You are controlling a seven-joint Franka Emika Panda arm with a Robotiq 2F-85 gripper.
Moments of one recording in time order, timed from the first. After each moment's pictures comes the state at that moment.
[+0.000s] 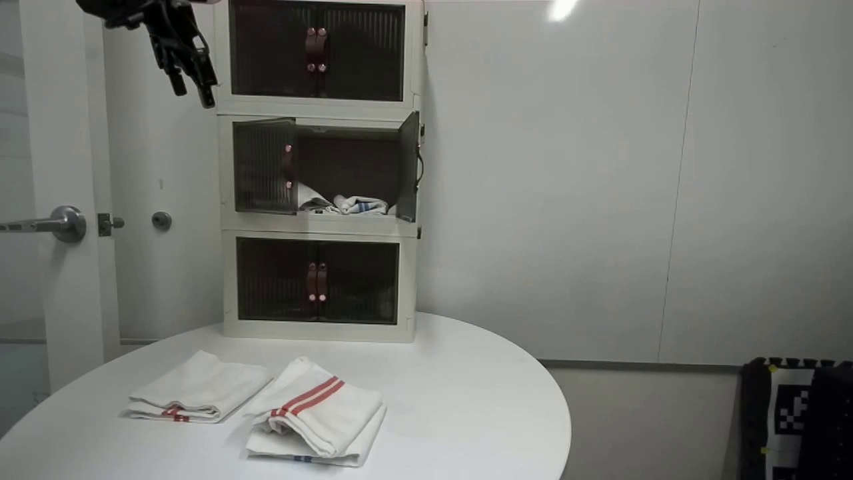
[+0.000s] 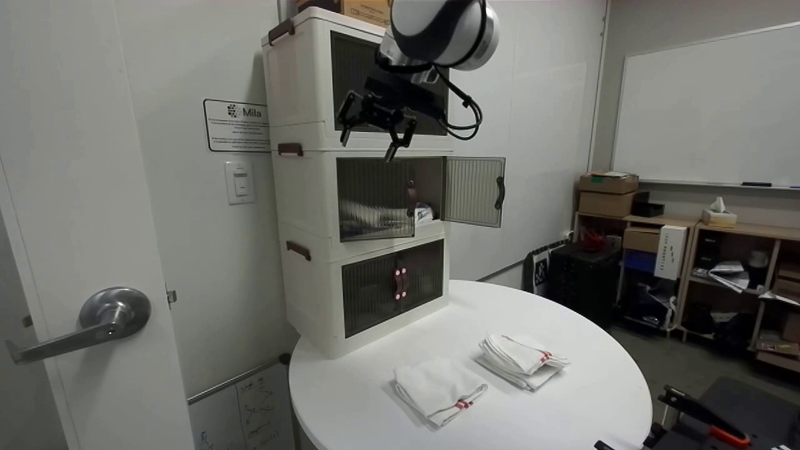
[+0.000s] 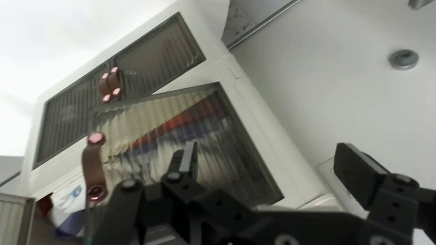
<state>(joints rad) 0.13 0.04 0.17 -1.94 -0.02 2.58 0.66</state>
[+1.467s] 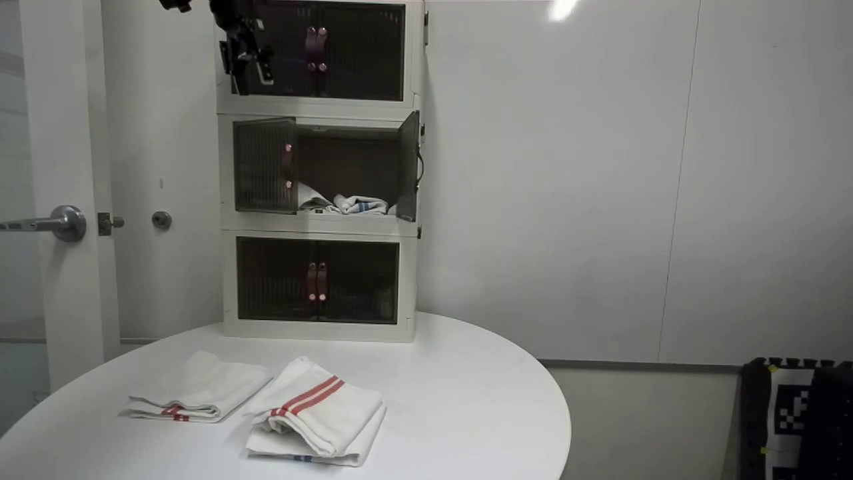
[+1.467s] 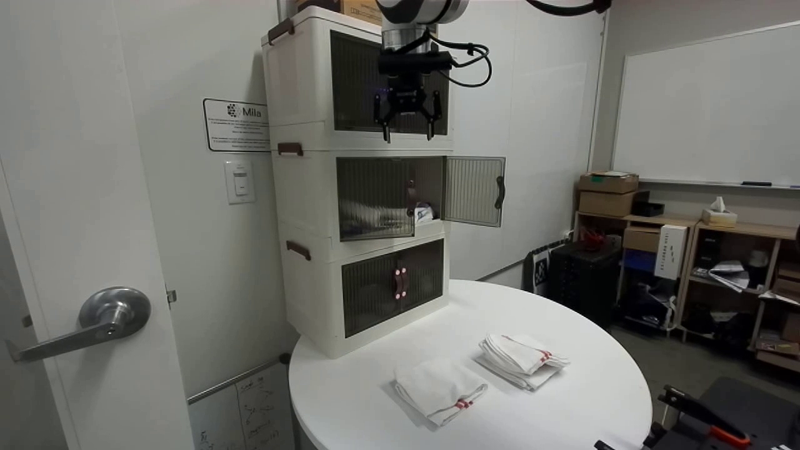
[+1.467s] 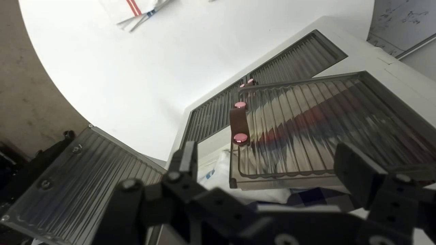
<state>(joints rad) 0.15 0.31 0.04 -1.33 -0.24 1.79 0.72</state>
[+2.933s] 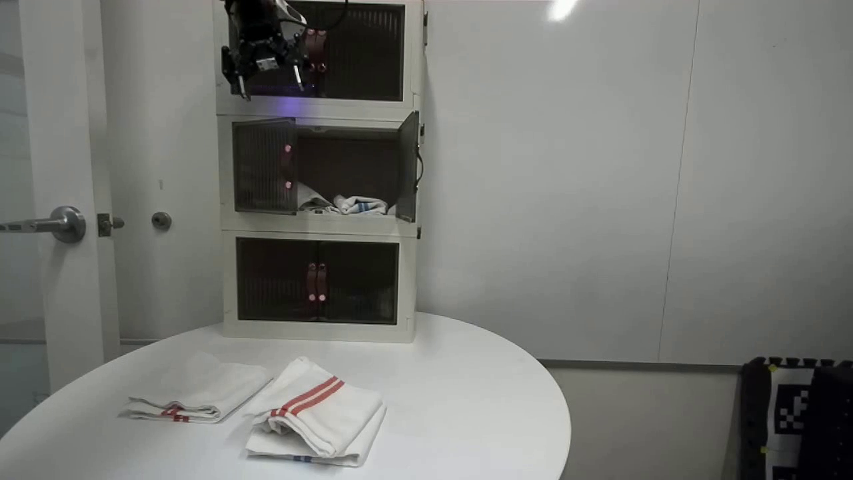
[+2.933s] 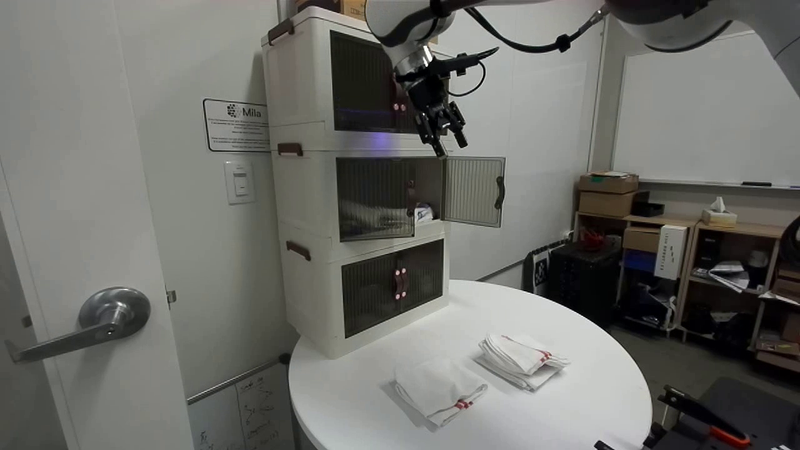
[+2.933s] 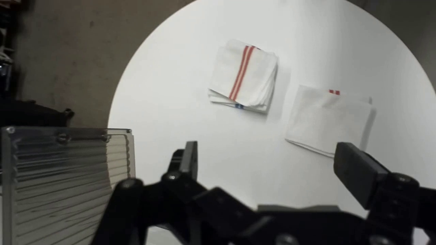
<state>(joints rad) 0.14 0.54 0.03 -1.01 -0.39 1.23 -0.16</state>
